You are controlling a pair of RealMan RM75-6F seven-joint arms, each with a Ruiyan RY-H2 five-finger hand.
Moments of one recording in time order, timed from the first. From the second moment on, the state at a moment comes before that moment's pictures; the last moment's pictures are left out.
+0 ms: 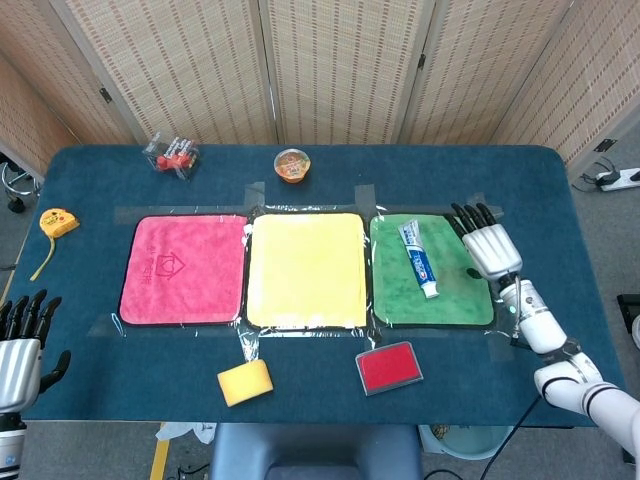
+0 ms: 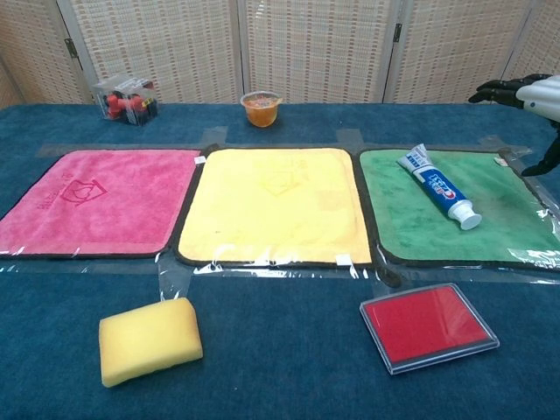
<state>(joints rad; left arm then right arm) -0.07 -1.15 -0.07 -1.70 1.44 1.55 0.31 0.65 -1.50 0.14 -0.85 -1.51 0.92 0.06</state>
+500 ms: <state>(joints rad) -0.07 -1.15 -0.07 -1.70 1.43 1.55 0.30 0.73 -1.69 0.03 -0.50 -1.63 0.96 0.26</state>
